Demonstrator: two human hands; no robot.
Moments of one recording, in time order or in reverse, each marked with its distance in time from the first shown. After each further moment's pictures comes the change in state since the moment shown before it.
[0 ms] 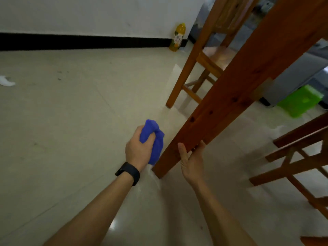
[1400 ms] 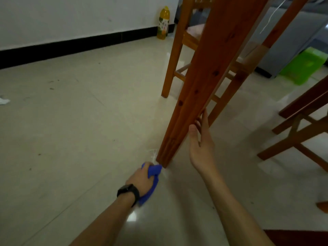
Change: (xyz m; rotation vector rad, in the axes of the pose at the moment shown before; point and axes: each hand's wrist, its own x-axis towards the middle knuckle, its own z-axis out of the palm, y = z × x) left_hand -0.040 -0.130 -0.002 0.713 -0.640 -0.116; right_hand -0.023 -0.026 -0.030 0.081 0.055 -0.015
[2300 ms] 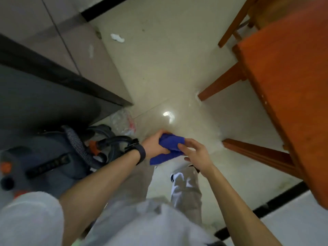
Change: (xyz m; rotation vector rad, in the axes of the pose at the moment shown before) left_hand -0.489 0.265 -0.367 -0.351 -0.366 -0.406; right_hand -0.254 -0.418 -0.155 0.053 -0.770 0.789
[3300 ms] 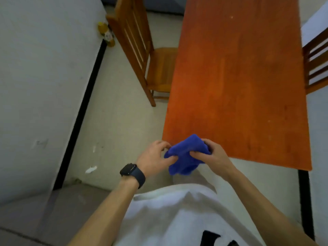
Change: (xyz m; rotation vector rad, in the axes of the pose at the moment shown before) left_hand 0.029 0.397 -0.109 0.862 -0.174 0.481; right_hand -0.060 -0.212 -0.172 0.463 0.570 -0.401
